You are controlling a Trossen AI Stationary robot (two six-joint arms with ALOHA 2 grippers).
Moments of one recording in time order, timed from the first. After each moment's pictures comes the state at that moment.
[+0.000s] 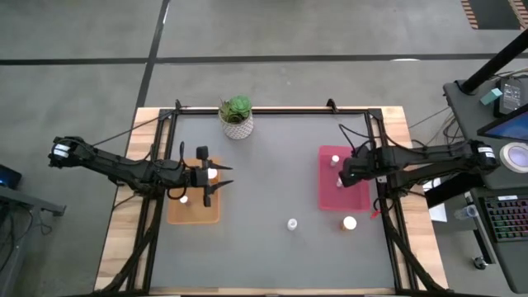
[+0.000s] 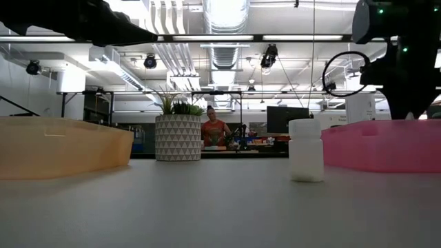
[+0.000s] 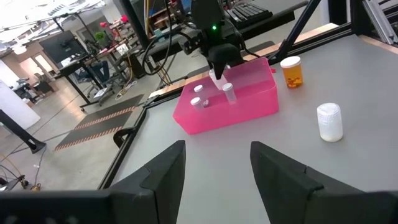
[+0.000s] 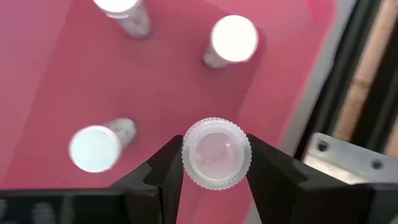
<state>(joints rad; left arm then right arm) -0.20 0.82 0.42 0.27 -0.36 0.35 -0.04 1.00 0.66 -1.18 0.24 1.17</state>
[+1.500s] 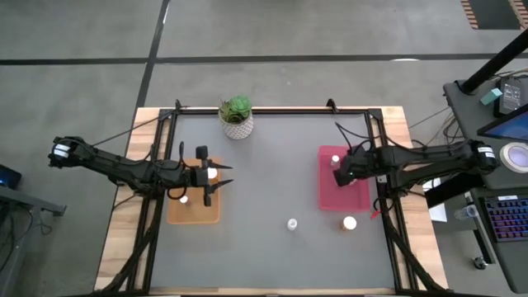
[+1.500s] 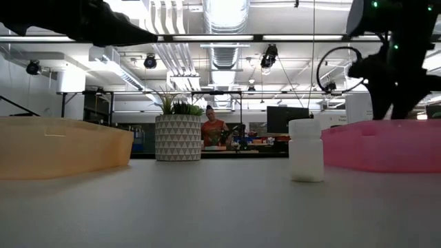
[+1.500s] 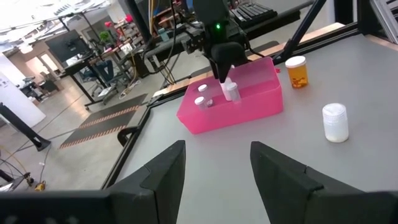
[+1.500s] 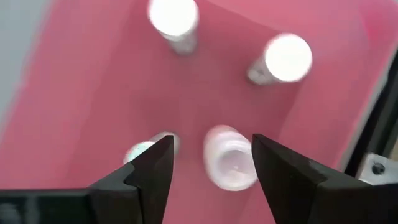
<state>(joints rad) -0.20 0.82 0.41 0.28 -0.38 0.35 -0.04 1.00 0.66 -1.05 0.24 1.15</state>
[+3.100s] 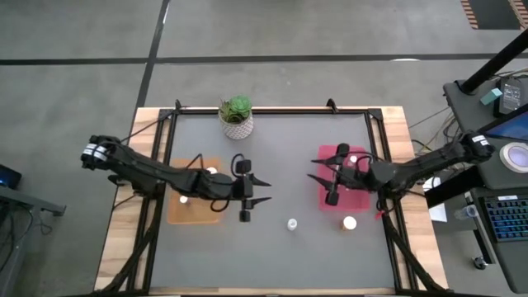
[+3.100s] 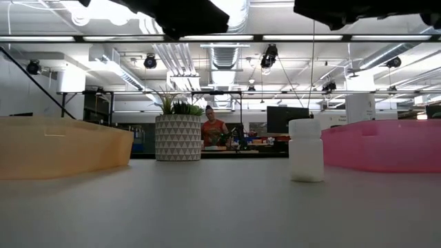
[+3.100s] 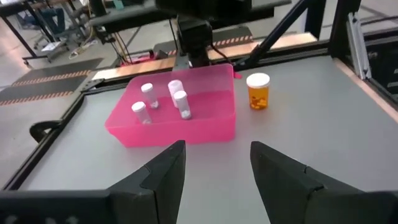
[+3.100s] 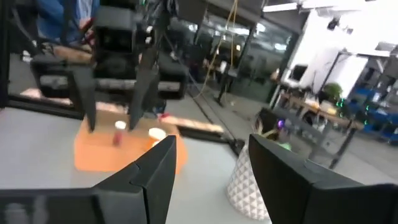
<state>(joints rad) -0.24 1.42 0.89 0.24 -0.32 0.08 0.27 0.96 0.41 0.66 0.47 -0.36</state>
